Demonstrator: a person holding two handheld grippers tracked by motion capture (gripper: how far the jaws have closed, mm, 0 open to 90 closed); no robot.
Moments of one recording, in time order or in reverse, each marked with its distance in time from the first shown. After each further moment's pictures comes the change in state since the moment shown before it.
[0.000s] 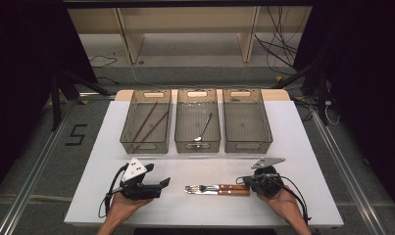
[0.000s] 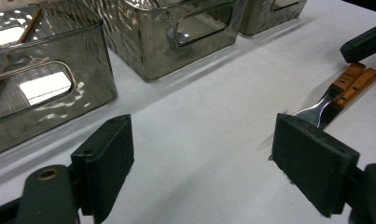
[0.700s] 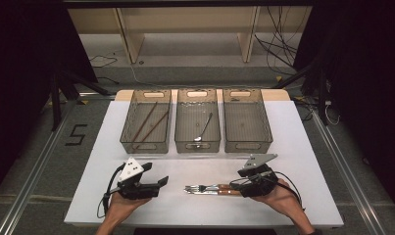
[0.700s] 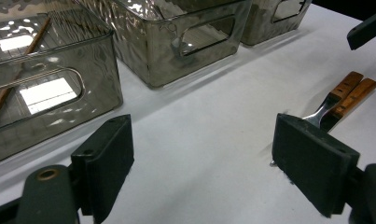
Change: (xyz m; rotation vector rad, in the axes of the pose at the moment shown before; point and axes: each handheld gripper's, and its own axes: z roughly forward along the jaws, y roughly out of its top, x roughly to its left) left arm 0.004 -0.001 -0.004 -0.043 0.000 -0.014; right arm 0.022 0.029 -0.015 -0.024 0.128 -0.221
